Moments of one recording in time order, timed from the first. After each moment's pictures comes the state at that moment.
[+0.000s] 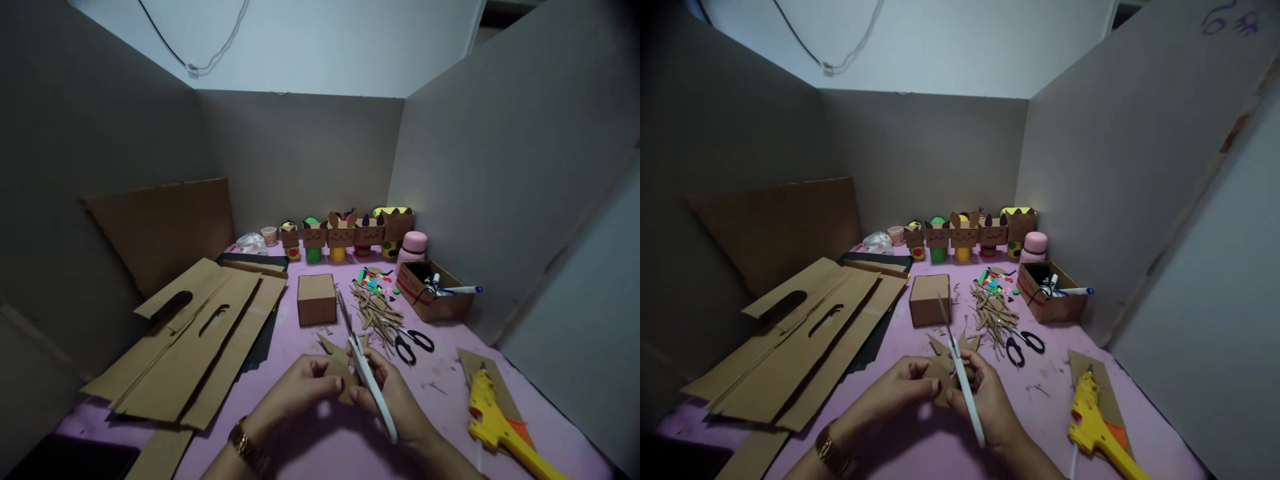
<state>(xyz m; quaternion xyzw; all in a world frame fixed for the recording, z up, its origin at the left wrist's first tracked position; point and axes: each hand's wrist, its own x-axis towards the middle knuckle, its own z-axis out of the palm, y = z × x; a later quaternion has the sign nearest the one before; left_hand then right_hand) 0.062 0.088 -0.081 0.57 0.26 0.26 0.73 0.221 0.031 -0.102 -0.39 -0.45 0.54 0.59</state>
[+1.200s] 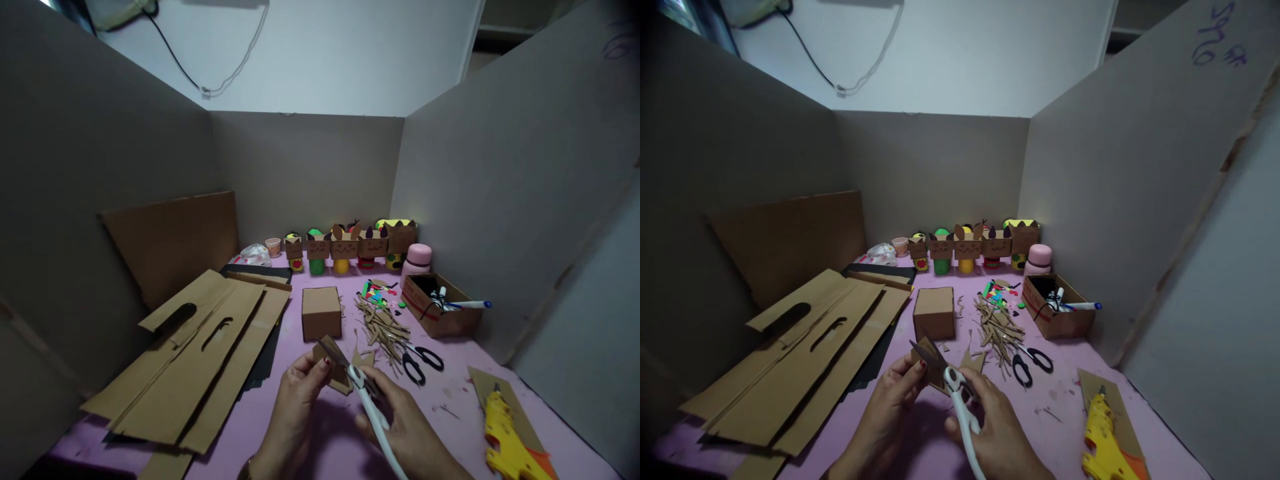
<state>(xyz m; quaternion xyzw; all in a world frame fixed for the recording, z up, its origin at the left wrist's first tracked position) 0.070 0.083 -0.074 0.40 0.31 0.52 0.69 0.229 0.024 -0.094 -0.49 -0.62 0.38 0.48</state>
